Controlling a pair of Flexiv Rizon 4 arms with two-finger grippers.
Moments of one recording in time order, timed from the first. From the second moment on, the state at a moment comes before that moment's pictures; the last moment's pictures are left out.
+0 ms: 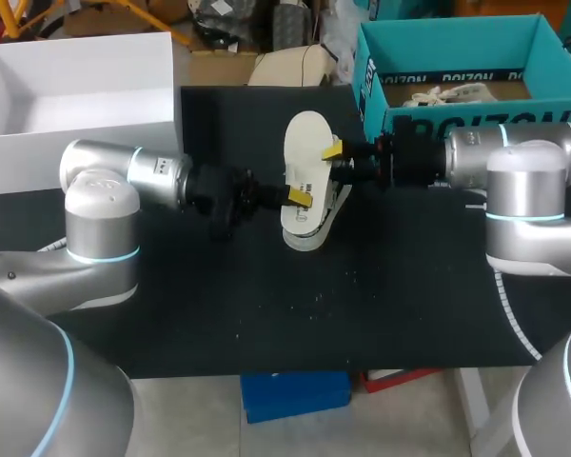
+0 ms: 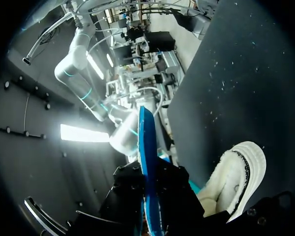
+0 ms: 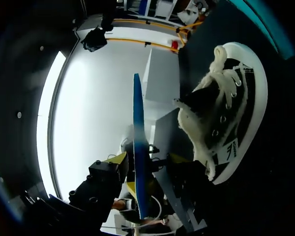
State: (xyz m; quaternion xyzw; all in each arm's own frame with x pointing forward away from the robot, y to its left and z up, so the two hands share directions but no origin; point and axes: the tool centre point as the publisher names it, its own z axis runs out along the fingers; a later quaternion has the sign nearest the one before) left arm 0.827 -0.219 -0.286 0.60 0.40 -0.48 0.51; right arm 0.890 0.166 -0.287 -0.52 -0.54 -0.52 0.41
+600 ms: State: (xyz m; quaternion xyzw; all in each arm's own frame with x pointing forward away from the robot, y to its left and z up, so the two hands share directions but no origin) left arm 0.828 -0.219 -0.286 0.60 0.39 -0.48 0.51; right arm 0.895 0.180 -0.282 -0.51 -0.57 -0.51 0.39
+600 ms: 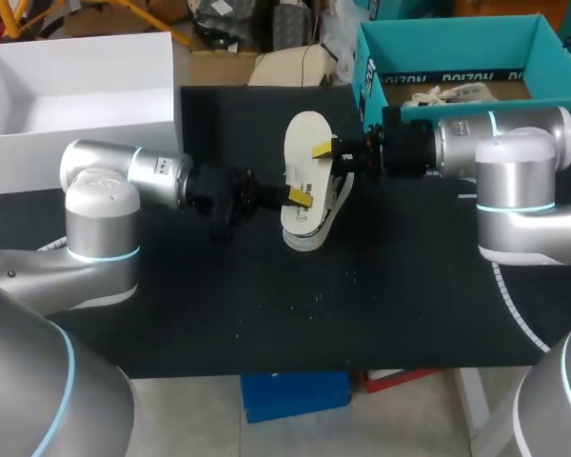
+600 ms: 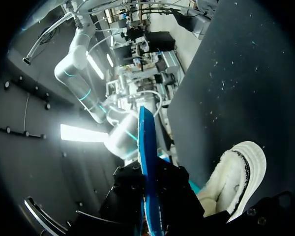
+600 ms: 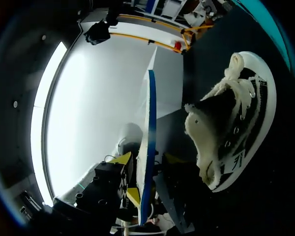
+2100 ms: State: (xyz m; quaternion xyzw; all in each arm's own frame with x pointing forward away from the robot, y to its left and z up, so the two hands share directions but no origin) left arm 0.796 -0.180 -0.212 0.70 0.56 -0.28 0.33; right arm 0.898 0.181 -0.282 -0.51 -0.58 -0.51 0.38
